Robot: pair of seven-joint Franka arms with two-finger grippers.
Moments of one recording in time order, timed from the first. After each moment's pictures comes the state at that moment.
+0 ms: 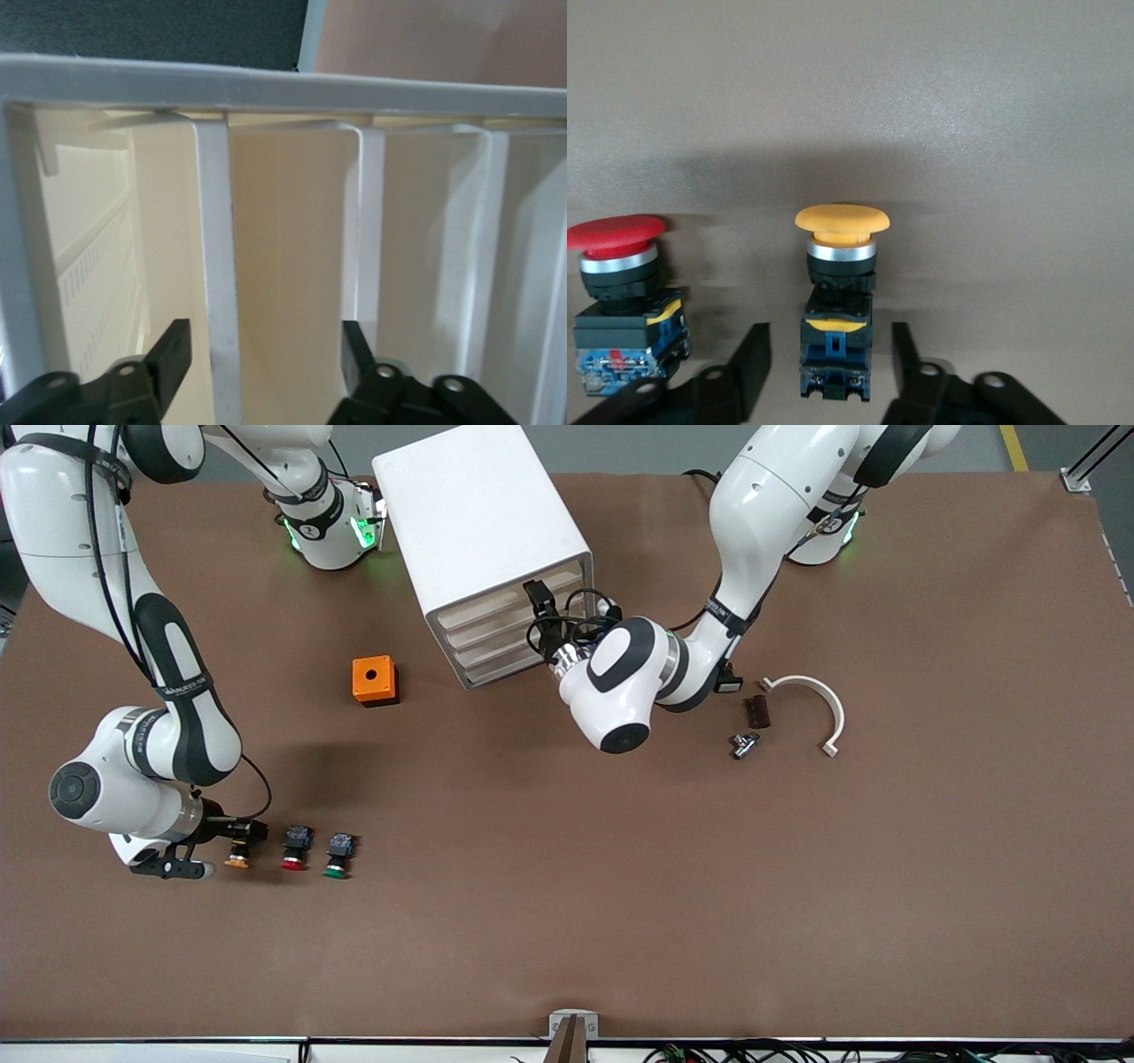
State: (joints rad) left arm -0.66 0.79 -0.13 -1.40 -0.99 1.51 -2.48; right arm -0.12 0.69 0.00 -1.71 0.06 2.35 -0.06
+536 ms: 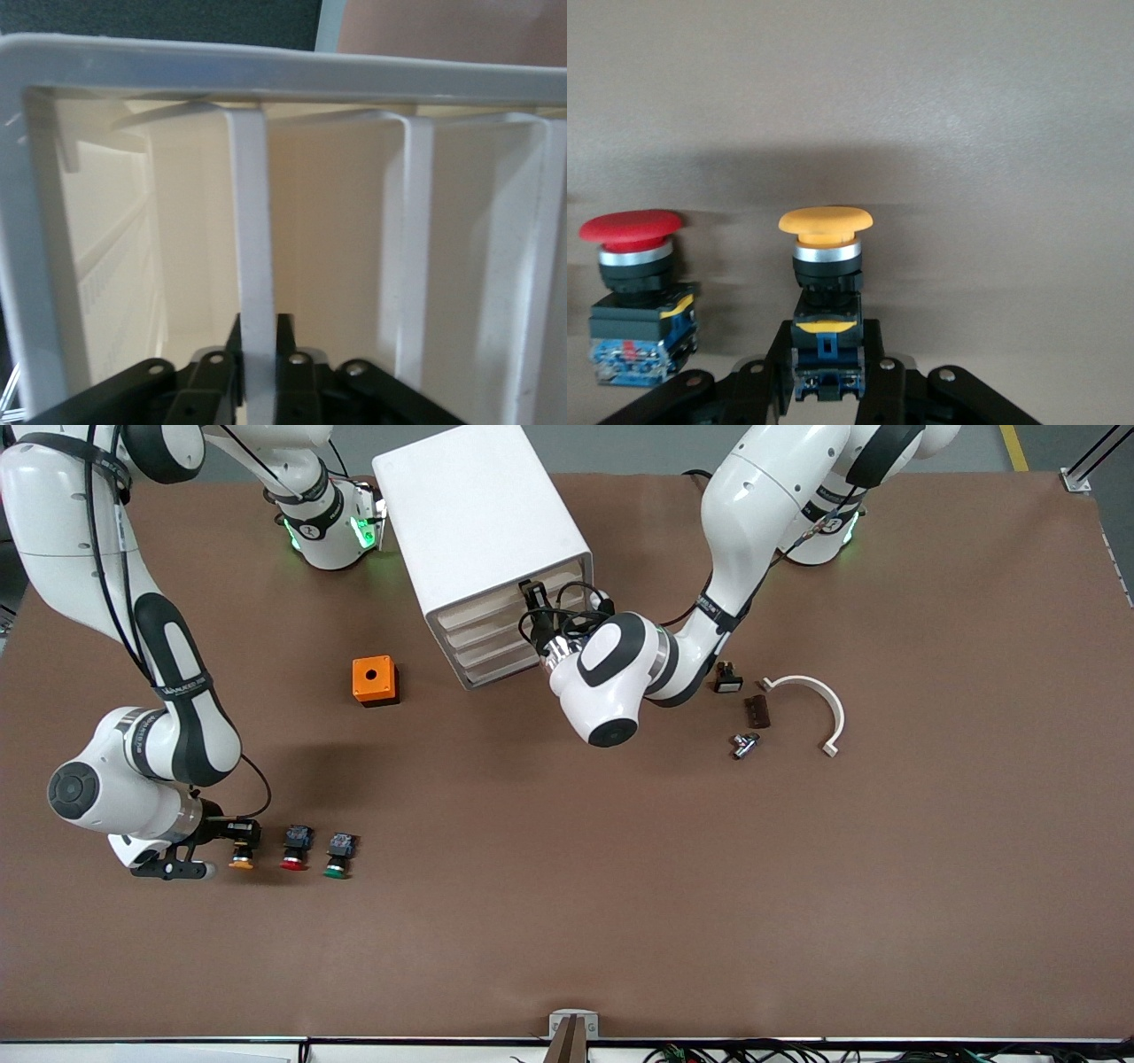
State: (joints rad) left arm -0.67 0.79 -0.13 -1.39 -1.01 1.47 -2.48; right arm -0.12 0.68 0.01 -1.69 0.05 2.33 -0.11
